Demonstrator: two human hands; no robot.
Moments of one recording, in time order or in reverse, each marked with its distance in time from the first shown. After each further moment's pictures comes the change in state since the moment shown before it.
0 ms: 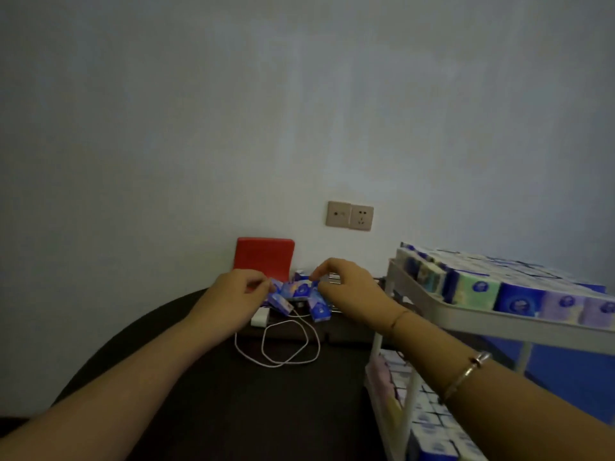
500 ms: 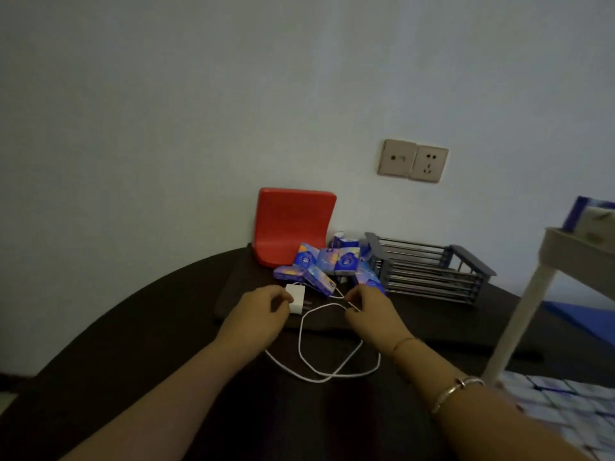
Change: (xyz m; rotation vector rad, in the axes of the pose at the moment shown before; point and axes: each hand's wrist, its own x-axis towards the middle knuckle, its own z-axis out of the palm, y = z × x) left_hand 0.103 -0.178 0.113 -0.047 -0.116 -0.244; right_hand 0.133 0.153 0.167 -0.027 -0.088 0.318
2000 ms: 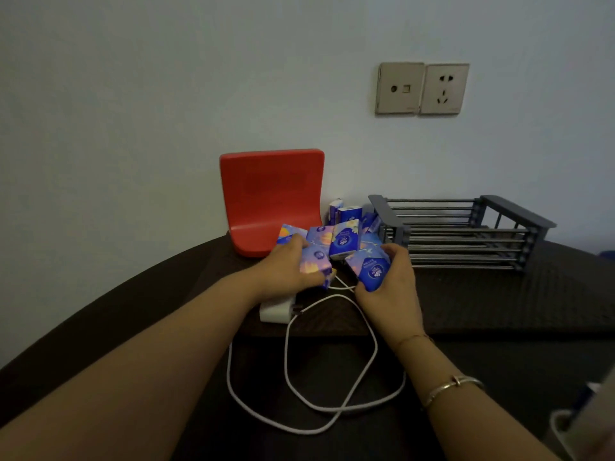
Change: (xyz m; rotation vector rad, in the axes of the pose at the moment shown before) left_hand 0.154 -0.012 0.065 0.249 -0.270 0.165; right_hand 0.089 0.088 0.055 0.343 0.444 -0.044
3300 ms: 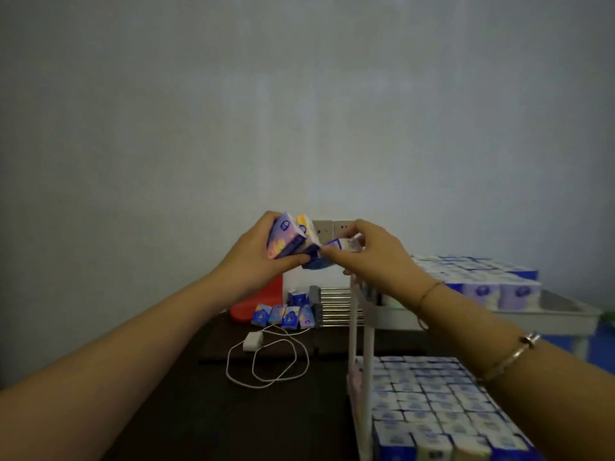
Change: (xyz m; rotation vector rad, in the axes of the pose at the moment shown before) left_hand -0.325 0.330 -0.146 -0.200 0.504 0.426; right_hand -0.171 -0.298 -0.367 -0.012 -0.138 -0.303
